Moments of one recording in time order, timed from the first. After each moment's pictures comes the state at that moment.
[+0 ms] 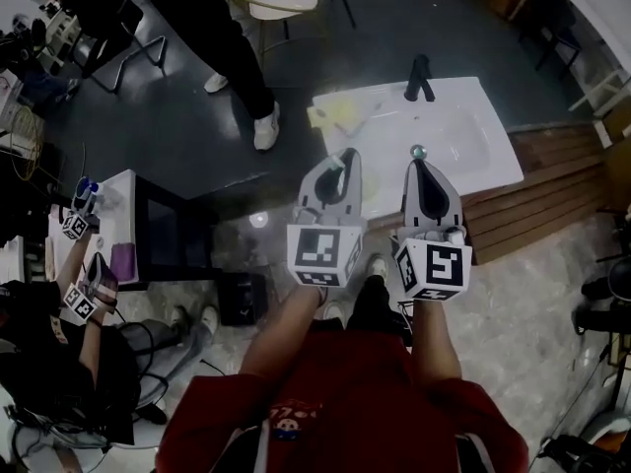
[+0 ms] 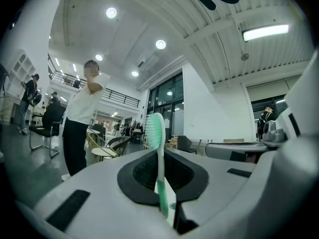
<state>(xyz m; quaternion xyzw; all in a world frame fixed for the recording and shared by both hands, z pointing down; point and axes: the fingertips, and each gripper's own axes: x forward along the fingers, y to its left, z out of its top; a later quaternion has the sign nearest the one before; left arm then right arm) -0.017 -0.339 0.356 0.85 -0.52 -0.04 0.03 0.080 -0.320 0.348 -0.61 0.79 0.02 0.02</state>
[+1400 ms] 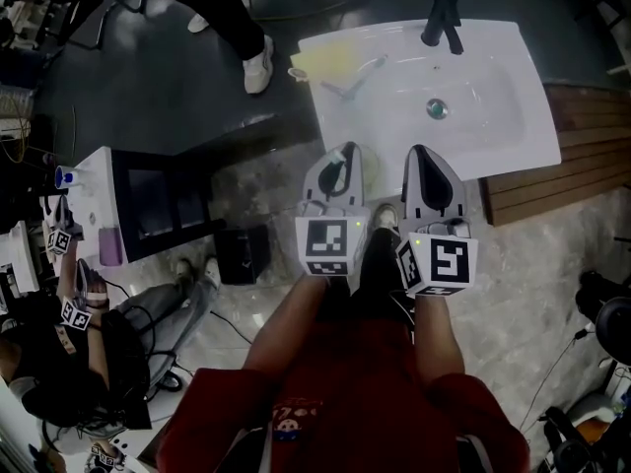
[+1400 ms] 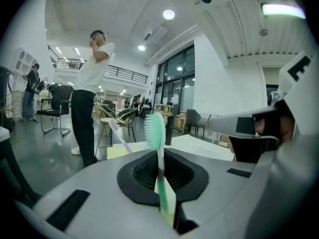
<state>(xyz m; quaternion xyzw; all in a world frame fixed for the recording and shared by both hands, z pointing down) 0.003 -0.407 0.529 0.82 -0.56 0.09 0.12 0.096 -0.398 0.477 -0.58 0.81 -0.10 -0.03</state>
